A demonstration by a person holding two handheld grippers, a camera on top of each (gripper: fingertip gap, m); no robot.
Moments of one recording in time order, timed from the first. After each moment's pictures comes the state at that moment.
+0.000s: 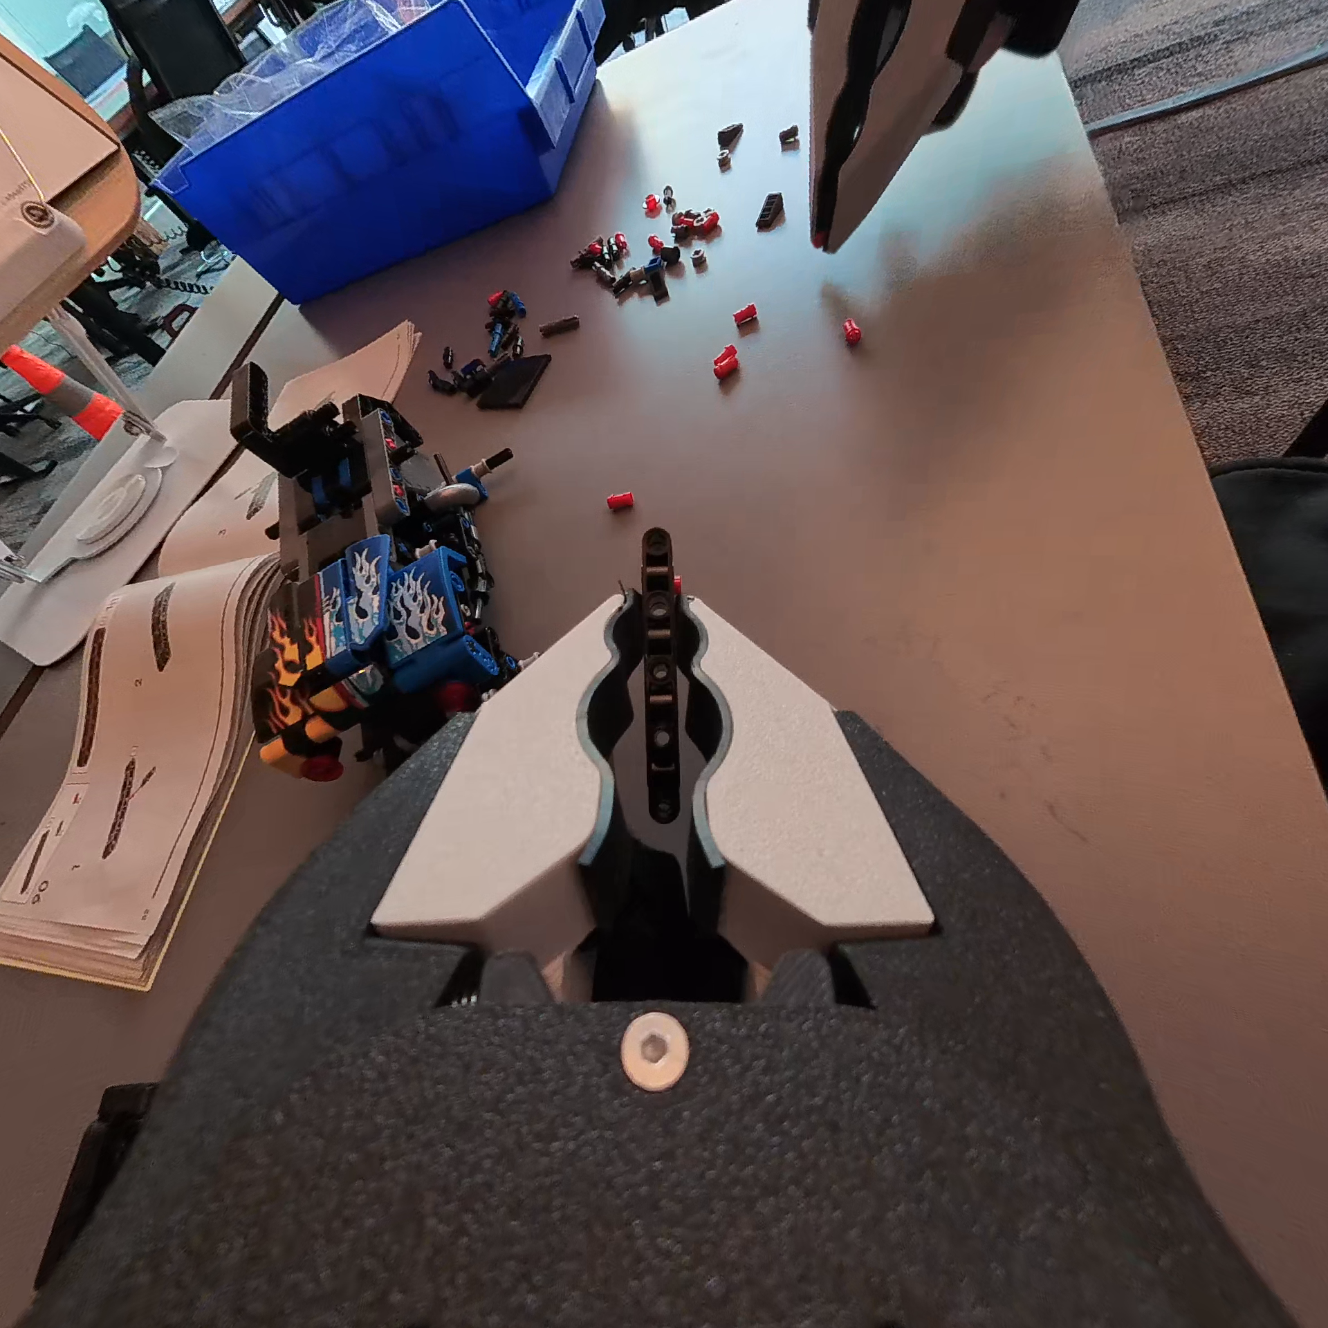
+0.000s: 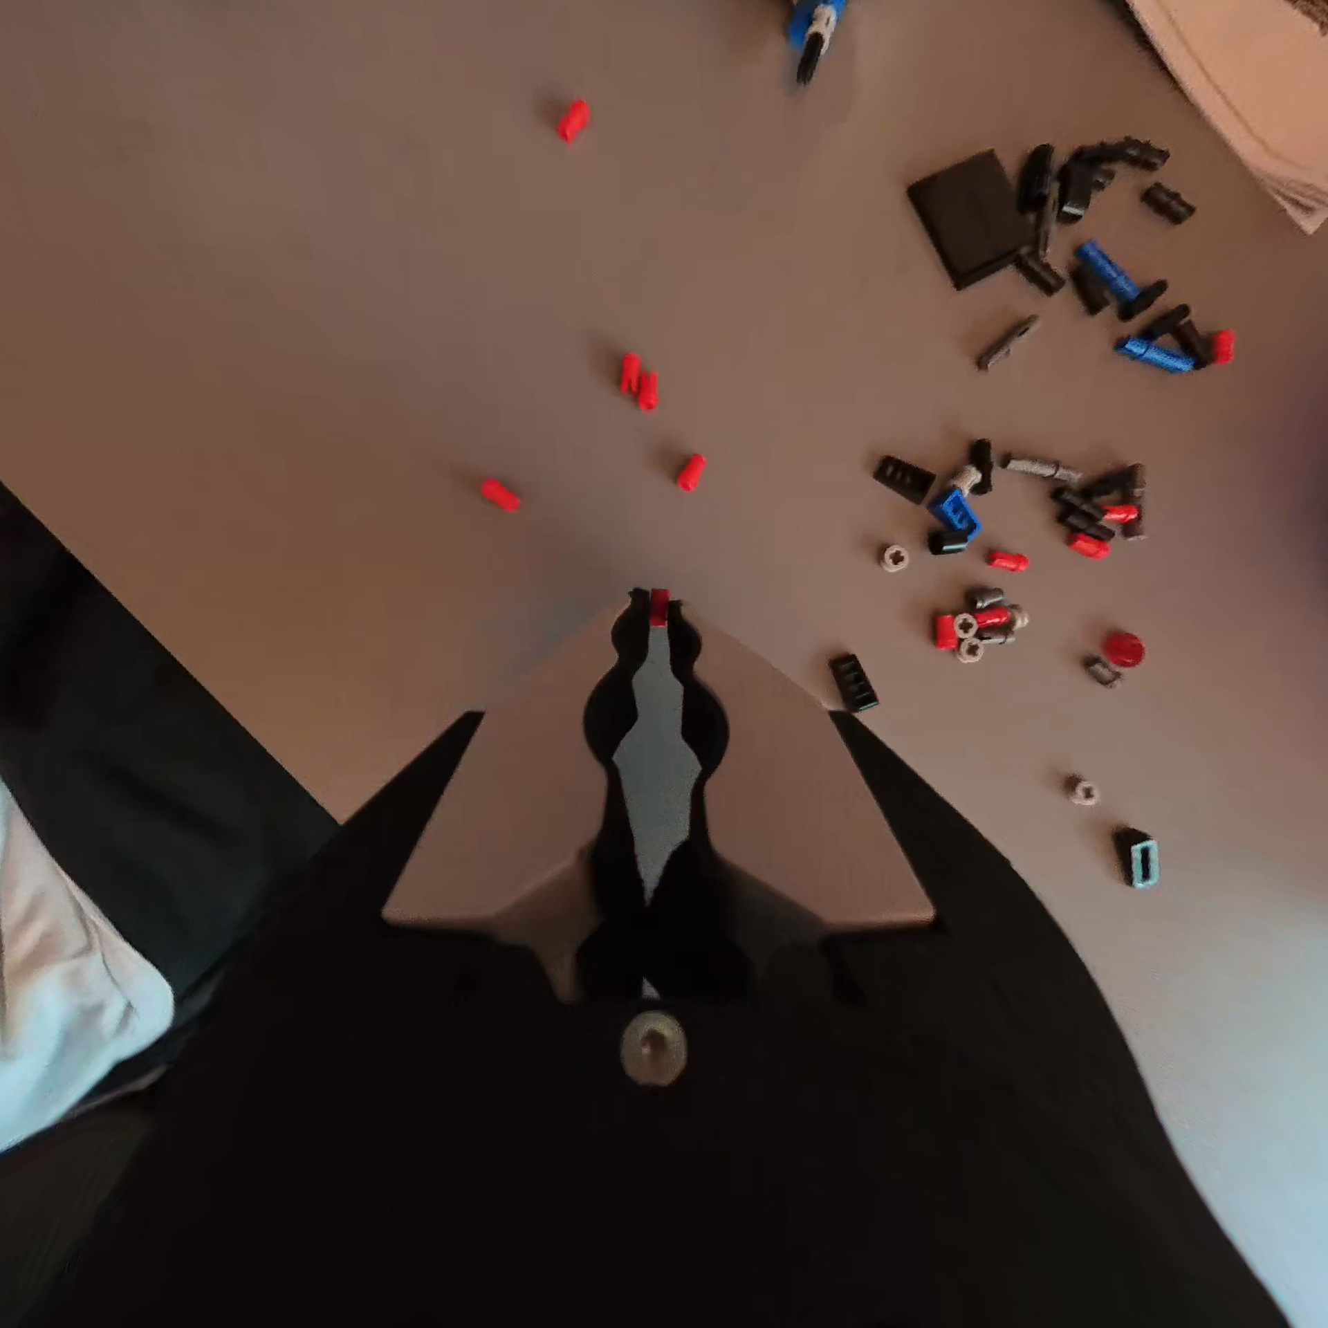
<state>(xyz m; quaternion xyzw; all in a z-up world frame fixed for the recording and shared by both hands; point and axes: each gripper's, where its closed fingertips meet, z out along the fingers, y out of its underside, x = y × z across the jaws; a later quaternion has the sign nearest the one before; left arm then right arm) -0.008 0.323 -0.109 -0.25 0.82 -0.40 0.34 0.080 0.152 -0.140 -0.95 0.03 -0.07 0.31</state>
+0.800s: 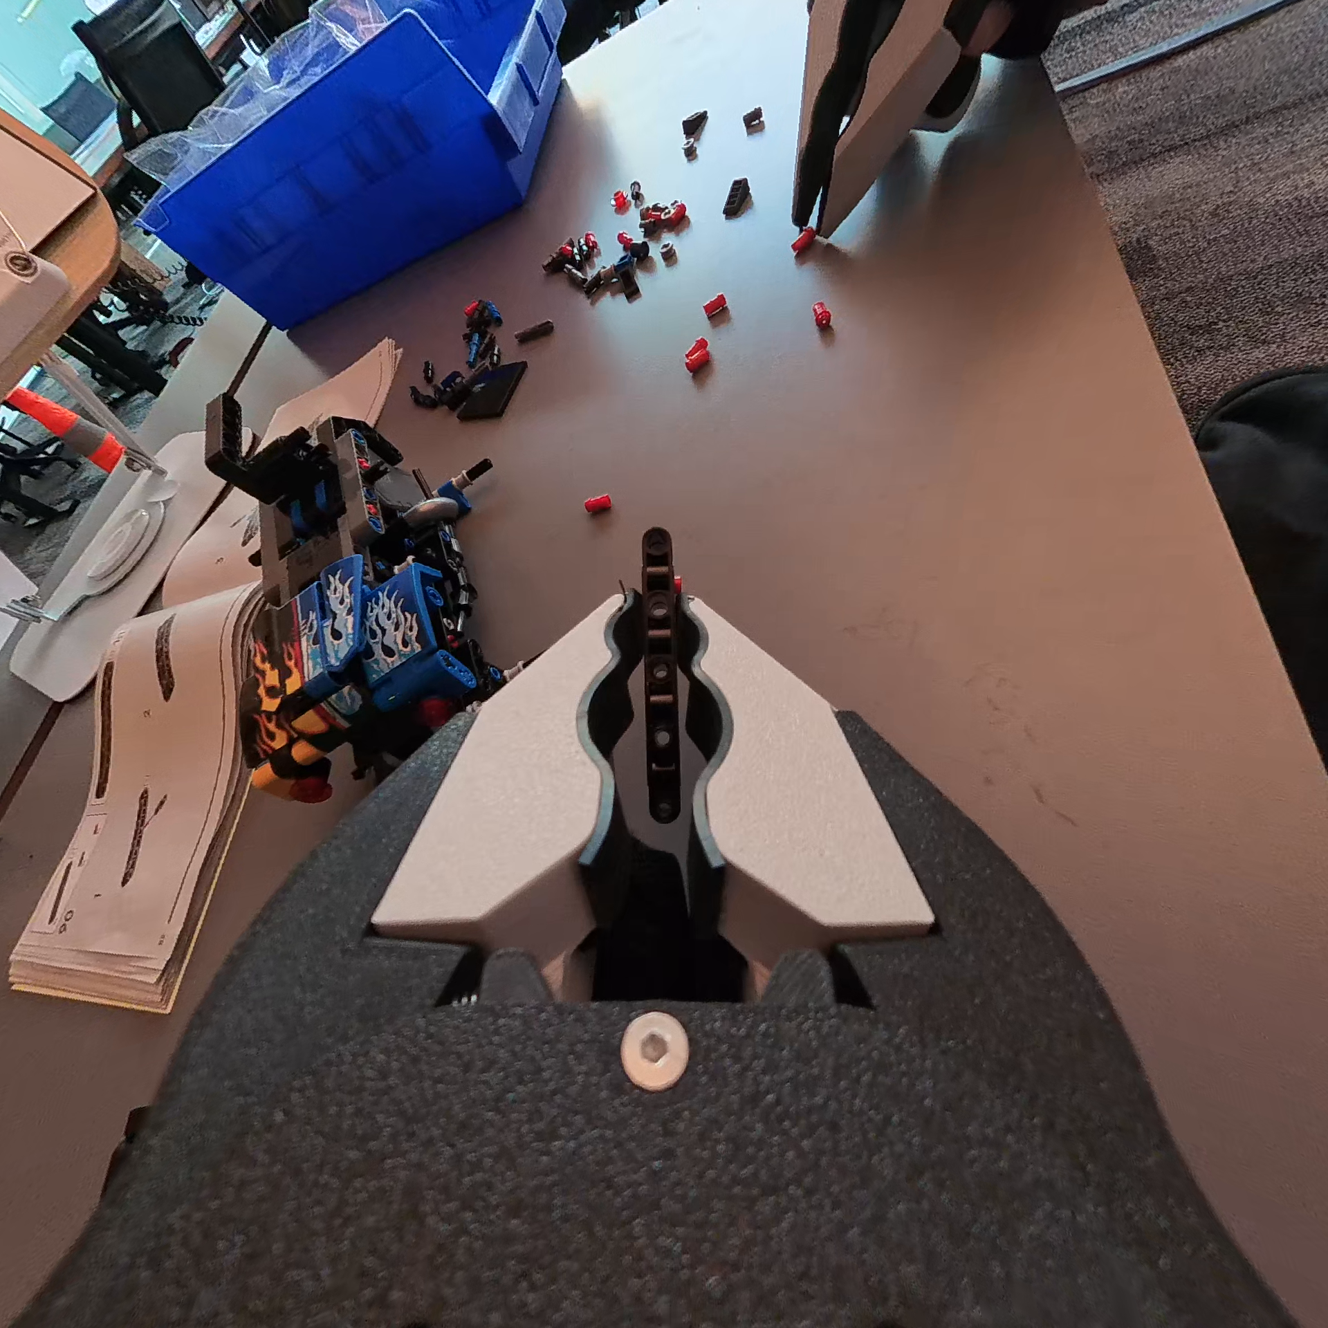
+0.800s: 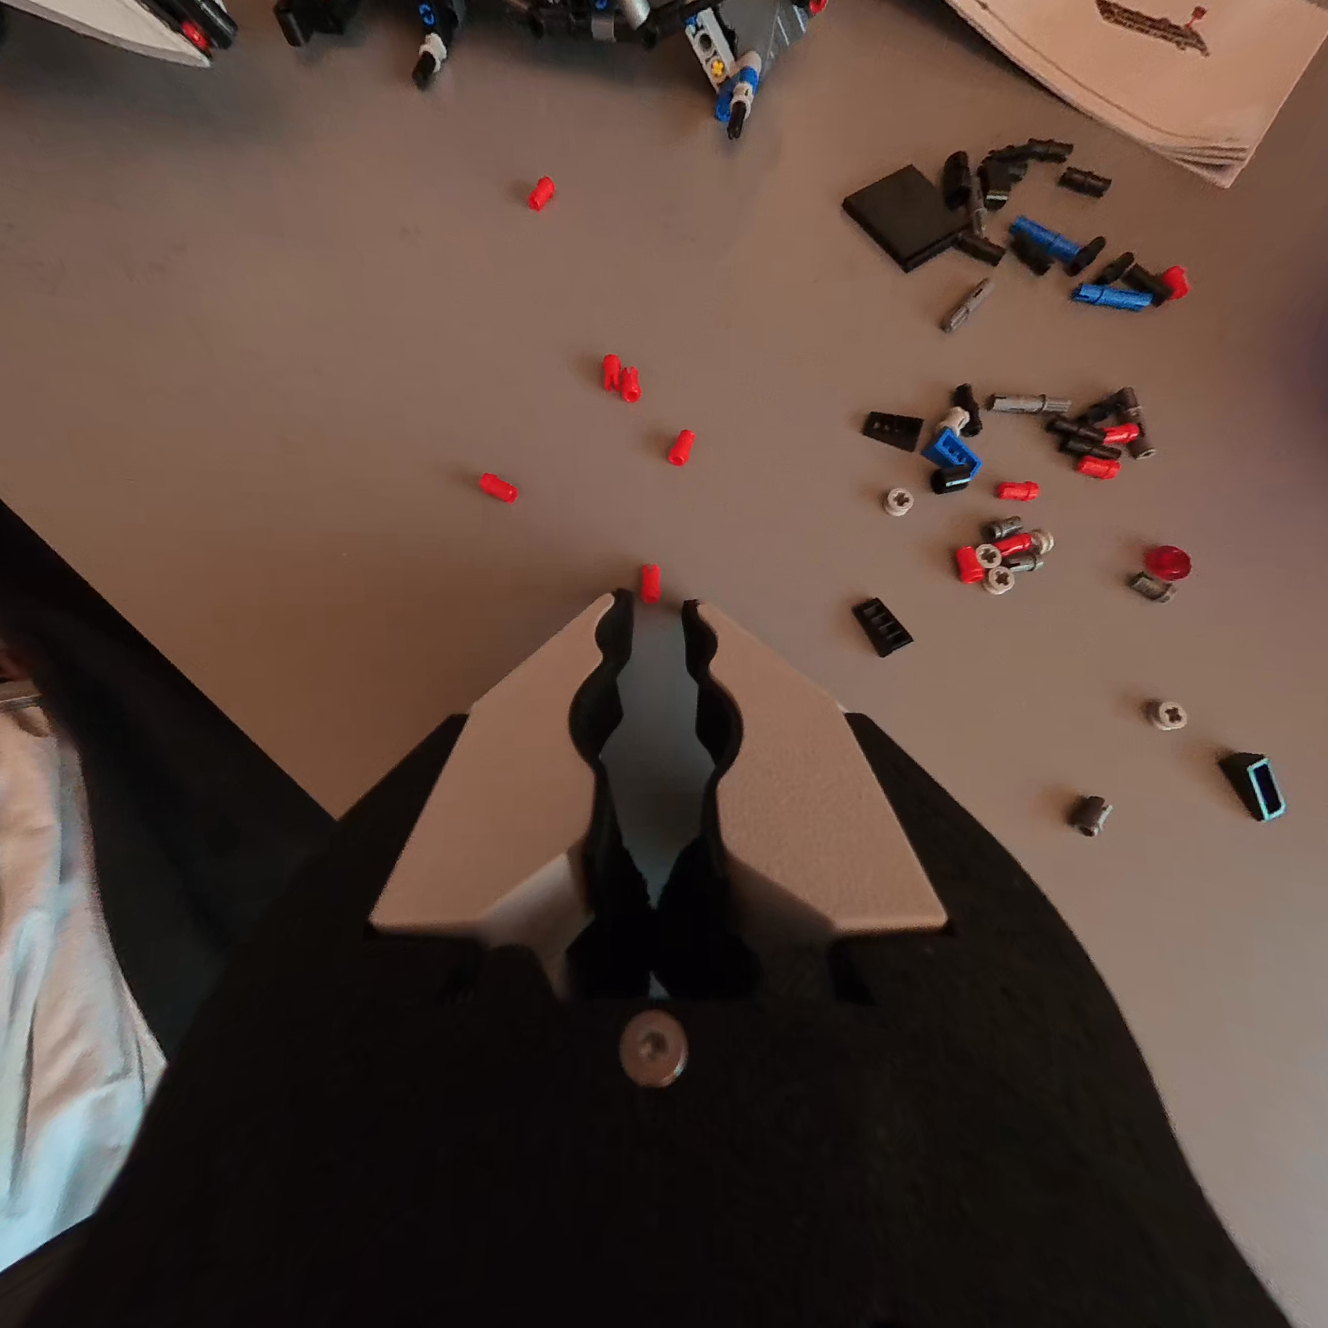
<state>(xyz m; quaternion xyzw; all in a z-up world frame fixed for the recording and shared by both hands) -0.012 0.317 -0.113 -0.22 0.83 -0.38 0.35 0.078 0.145 -0.144 -0.91 0.09 -0.07 0.41</state>
